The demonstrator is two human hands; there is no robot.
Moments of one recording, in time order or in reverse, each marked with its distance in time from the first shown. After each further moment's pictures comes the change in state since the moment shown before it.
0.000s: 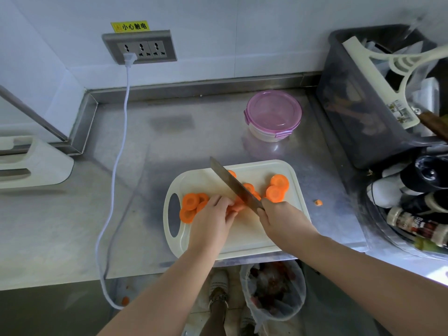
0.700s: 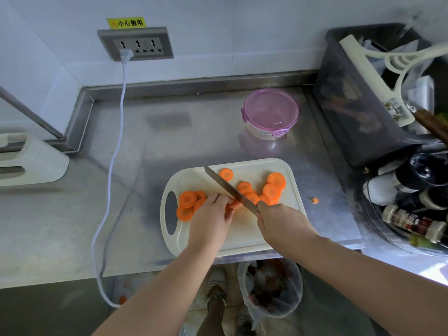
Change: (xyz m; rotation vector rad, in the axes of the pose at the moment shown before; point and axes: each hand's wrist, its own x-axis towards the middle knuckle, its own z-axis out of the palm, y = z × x) left_hand 0.001 0.002 0.005 0.028 0.024 0.004; right_hand -0.007 -0.004 0.000 -0.225 -0.054 -0.004
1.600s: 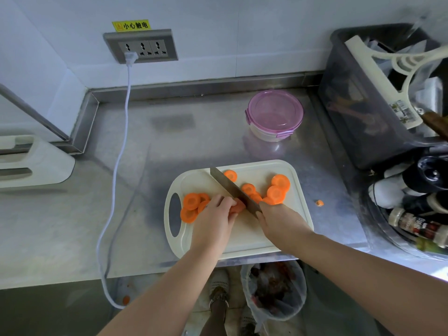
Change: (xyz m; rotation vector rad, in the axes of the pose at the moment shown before) left_hand -0.002 -0.001 -0.004 -0.005 -0.081 -0.001; right_hand 0.018 0.001 0.012 0.233 0.038 0.056
